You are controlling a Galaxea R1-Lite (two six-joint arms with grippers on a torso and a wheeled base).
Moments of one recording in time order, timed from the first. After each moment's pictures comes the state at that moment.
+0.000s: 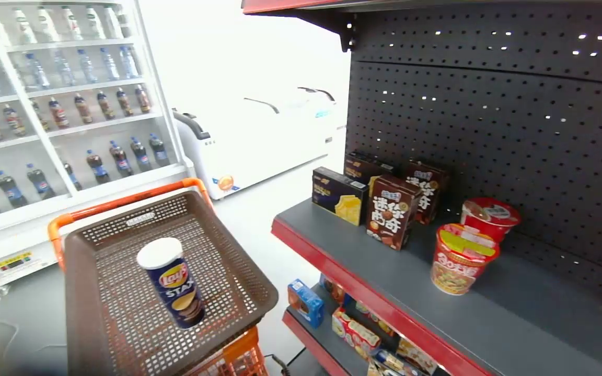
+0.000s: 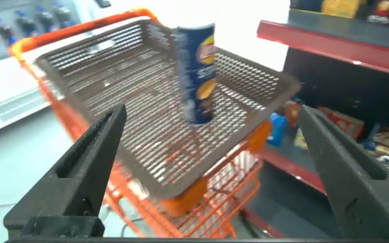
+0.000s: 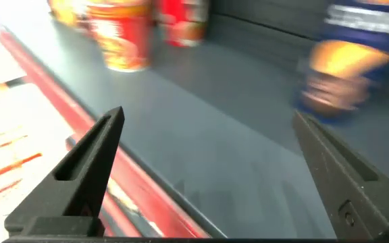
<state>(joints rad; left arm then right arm) 0.00 0.00 0.00 0.00 -0.06 0.01 0.00 0.00 0.00 0.00 -0.02 0.00</state>
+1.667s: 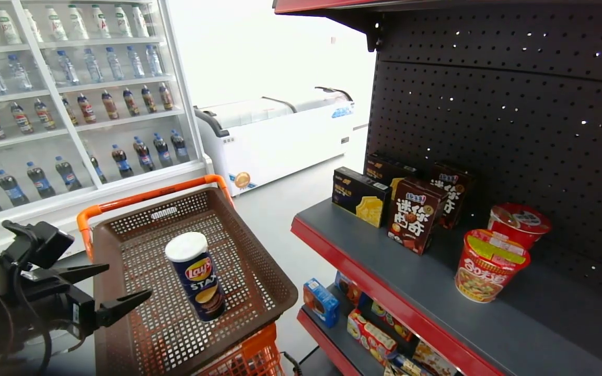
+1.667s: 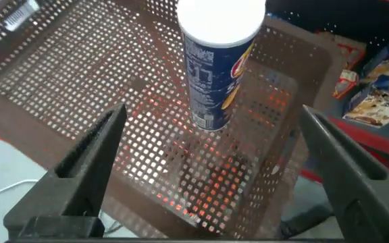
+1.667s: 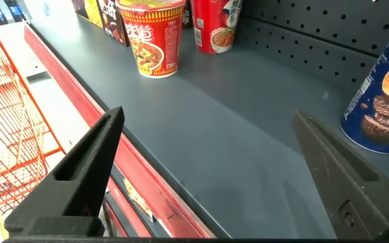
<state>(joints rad) 0.25 1.49 -0.36 -0.61 -0.58 0.32 0.00 0.00 0.00 0.00 -0.02 0.00</state>
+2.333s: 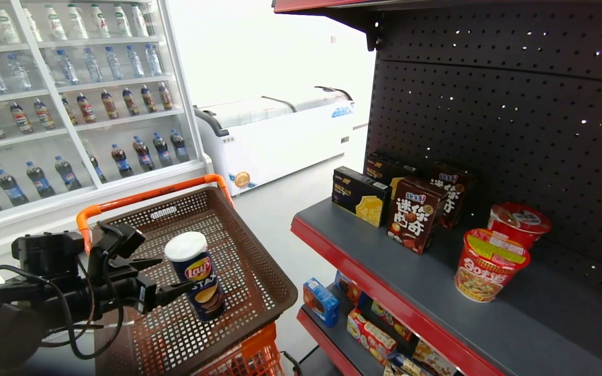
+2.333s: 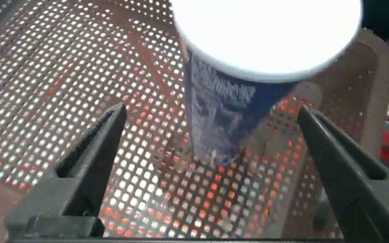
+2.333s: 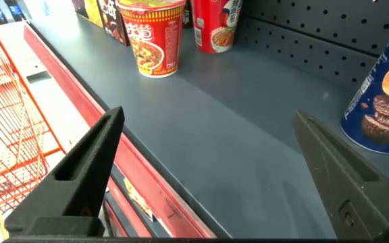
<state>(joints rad) 0.15 1.92 -0.47 -0.90 -0.57 0.32 0.00 0.00 0.00 0.00 -0.02 0.00</state>
